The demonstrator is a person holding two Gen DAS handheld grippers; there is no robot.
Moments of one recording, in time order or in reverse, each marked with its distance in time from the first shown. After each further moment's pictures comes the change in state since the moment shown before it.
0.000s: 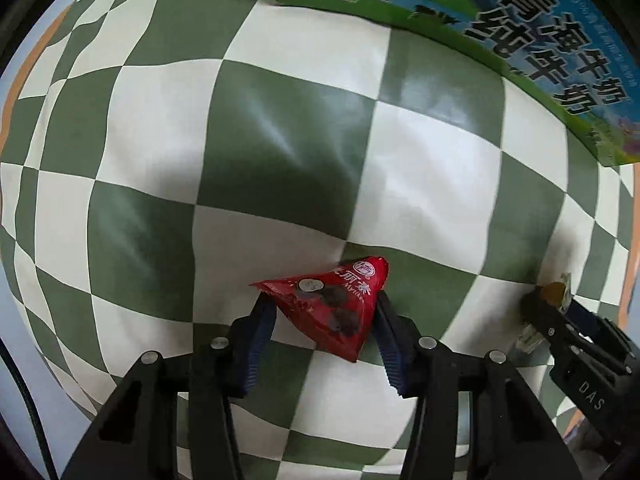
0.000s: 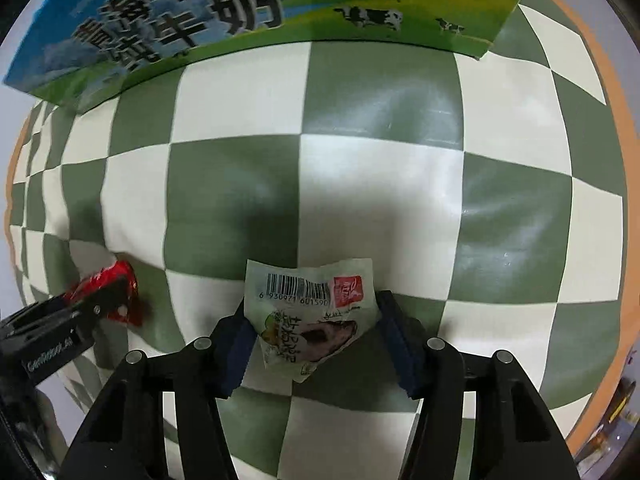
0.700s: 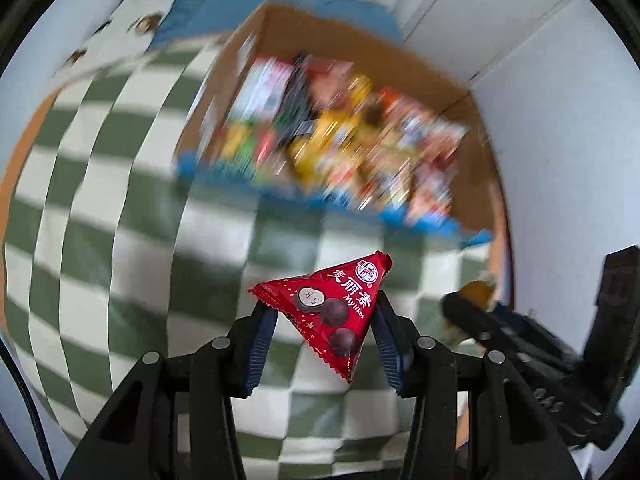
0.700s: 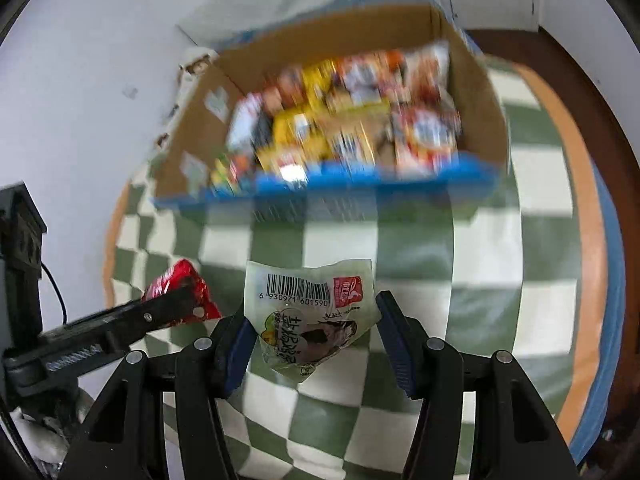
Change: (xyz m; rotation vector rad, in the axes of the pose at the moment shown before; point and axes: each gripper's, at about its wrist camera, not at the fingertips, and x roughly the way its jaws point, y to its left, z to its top) left arm -0.181 -0.031 0.097 0.059 -0.230 -0.310; right arm -0.173 -0.001 0.057 -0.008 -0.255 0.229
